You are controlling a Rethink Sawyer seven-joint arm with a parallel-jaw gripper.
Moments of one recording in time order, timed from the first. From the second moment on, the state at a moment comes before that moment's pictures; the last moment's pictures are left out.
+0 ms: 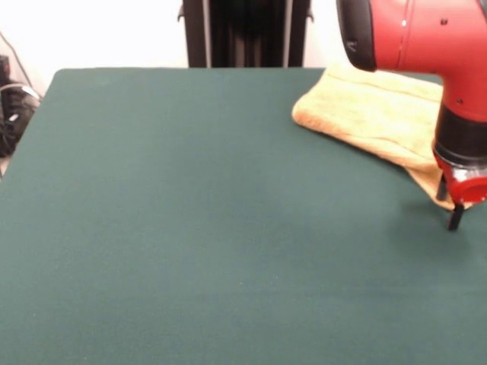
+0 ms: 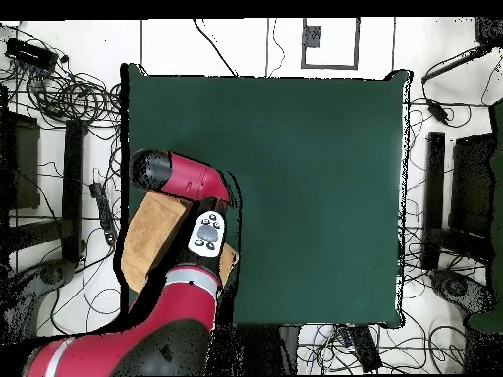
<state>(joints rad) 0.28 -0.17 -0.23 1.25 0.59 0.60 3.08</state>
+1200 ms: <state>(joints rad) 0.33 -0.15 -0.28 1.24 0.60 0.61 3.08</state>
